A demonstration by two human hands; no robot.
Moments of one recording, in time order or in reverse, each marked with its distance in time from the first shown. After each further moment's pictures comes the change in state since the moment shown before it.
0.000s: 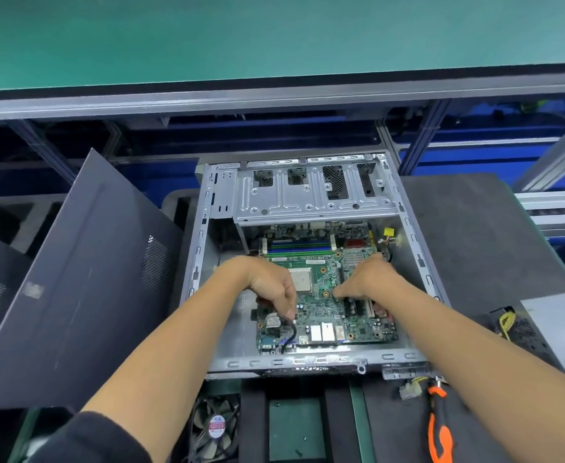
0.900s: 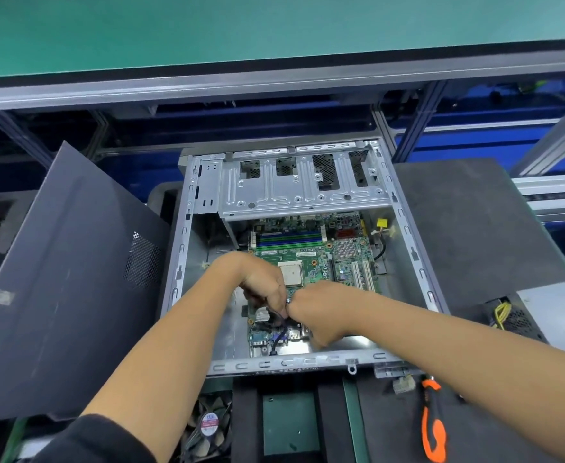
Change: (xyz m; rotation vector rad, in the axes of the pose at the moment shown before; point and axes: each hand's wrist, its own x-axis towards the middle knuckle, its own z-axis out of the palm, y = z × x) left_hand 0.015 0.001 -0.003 0.004 -0.091 -0.068; right_hand -0.042 -0.039 0.012 -0.328 0.262 -0.872
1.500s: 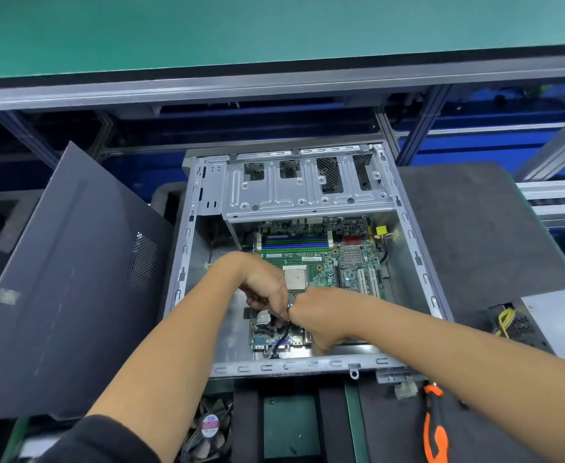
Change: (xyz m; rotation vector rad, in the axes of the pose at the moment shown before) left_hand -0.003 0.001 -0.001 -0.058 -0.044 0.027; right_hand 0.006 0.001 0.006 0.063 0.004 -0.030
